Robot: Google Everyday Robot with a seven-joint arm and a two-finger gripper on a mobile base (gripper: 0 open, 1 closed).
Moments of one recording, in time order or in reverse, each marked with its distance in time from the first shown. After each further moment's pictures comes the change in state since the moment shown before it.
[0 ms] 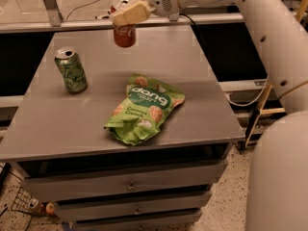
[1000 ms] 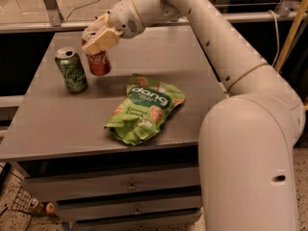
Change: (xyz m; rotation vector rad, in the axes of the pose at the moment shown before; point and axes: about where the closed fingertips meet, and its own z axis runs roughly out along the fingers) arm 0.032 0.046 0.102 -0.306 0.057 0.057
